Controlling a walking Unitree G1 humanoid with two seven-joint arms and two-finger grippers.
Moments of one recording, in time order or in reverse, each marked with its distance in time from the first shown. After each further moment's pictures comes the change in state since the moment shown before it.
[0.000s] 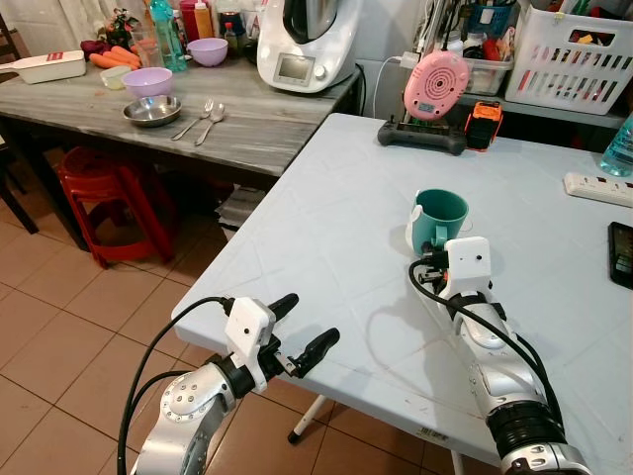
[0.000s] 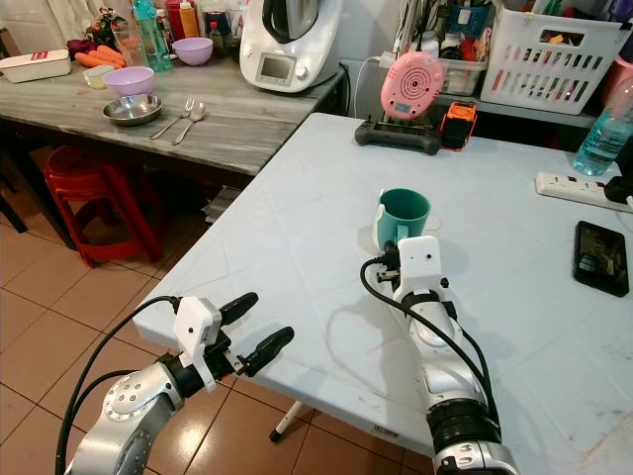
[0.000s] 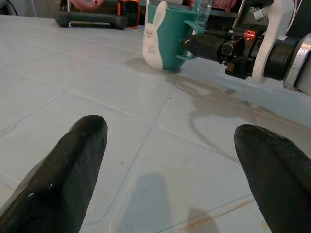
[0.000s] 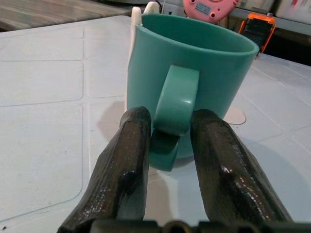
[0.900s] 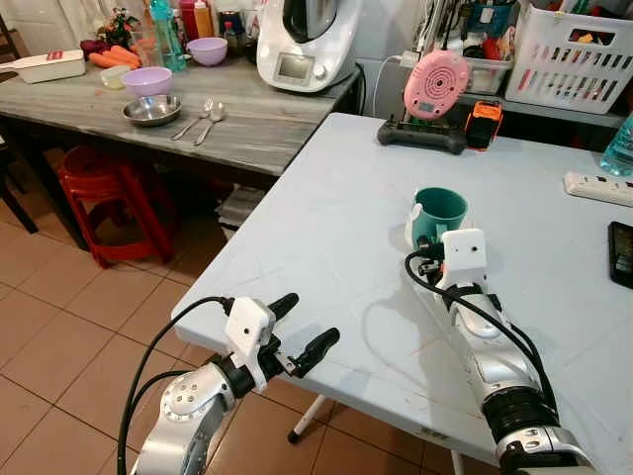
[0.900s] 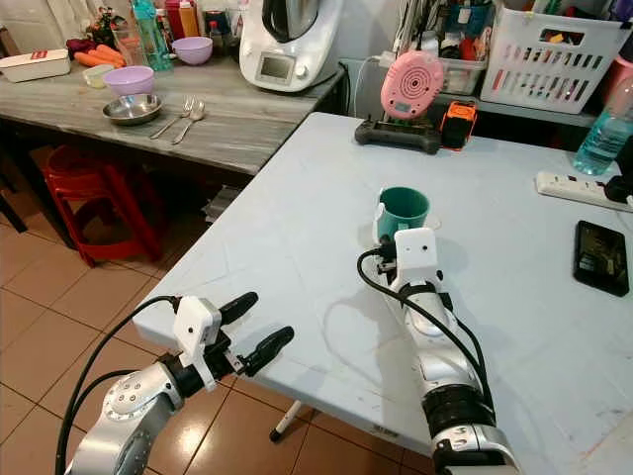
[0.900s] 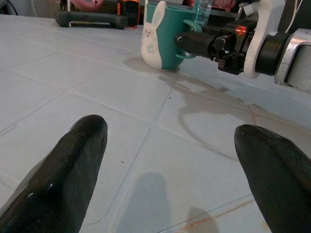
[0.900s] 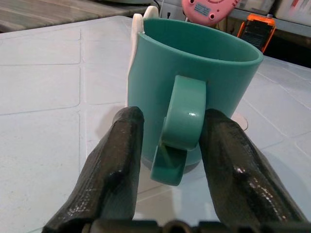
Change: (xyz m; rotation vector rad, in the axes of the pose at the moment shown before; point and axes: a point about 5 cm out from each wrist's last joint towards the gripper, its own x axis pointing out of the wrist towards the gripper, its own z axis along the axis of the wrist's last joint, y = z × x) left arm 0.000 0.000 0.000 0.000 0.000 0.000; right arm 0.009 0.003 0.003 -0.002 0.004 -0.012
